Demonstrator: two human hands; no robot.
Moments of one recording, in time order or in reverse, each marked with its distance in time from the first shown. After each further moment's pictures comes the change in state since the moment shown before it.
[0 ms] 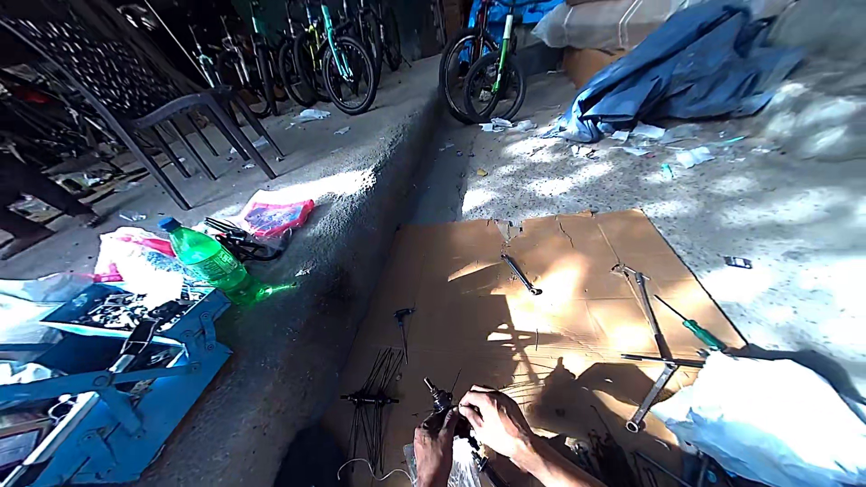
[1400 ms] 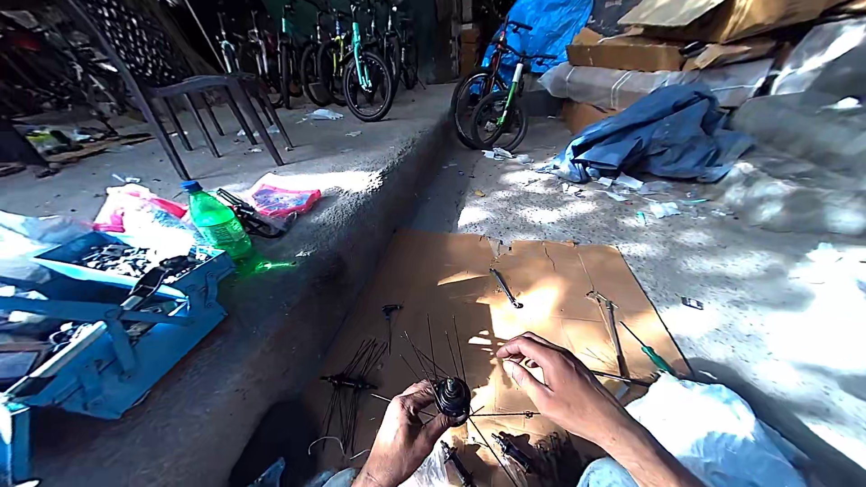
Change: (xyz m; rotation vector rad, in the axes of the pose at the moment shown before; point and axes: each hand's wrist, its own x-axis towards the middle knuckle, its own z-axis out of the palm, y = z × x) left_hand -0.064 0.078 -0.070 -0.101 -0.299 0.906; right_hand -0.088 -0.080 -0.187 -0.071 0.203 -0.164
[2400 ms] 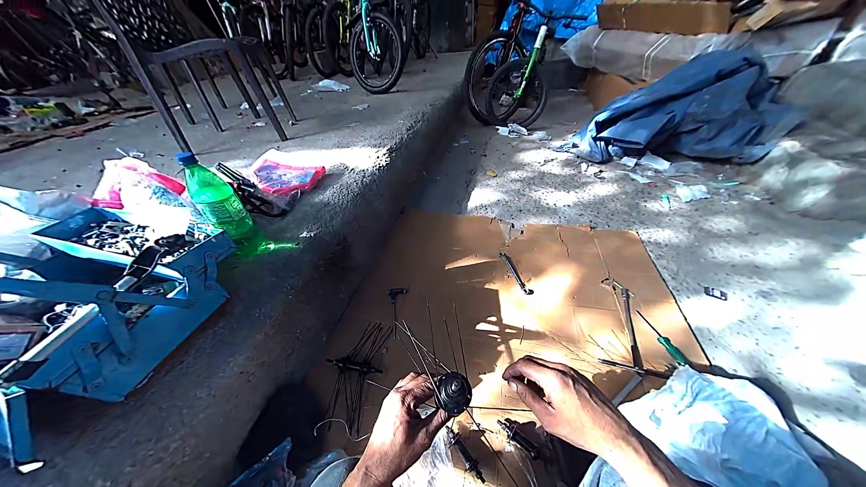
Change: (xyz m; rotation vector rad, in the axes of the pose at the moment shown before) left_hand -0.009 -0.023 -0.011 0.241 0.006 0.038; right_hand -0.010 0.040 0.043 -0.088 -0.104 -0.058
